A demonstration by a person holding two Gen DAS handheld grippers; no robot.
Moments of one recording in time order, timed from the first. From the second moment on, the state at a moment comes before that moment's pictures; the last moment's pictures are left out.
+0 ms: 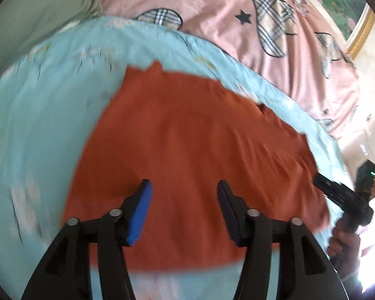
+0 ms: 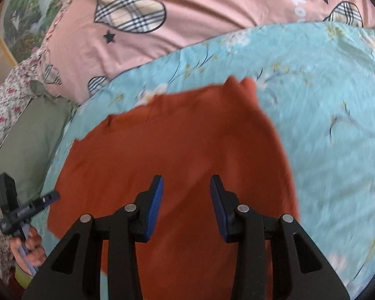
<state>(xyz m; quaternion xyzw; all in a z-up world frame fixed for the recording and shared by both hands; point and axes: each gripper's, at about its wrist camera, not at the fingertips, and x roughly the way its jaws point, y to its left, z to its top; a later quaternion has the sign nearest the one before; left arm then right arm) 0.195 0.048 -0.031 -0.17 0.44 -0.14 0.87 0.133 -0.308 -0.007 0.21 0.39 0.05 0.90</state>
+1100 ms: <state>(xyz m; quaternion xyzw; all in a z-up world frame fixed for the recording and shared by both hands) 0.179 0.087 -0.038 -0.26 0.39 -0.06 0.88 0.071 -0.290 -0.022 0.26 0.39 0.08 0.88</state>
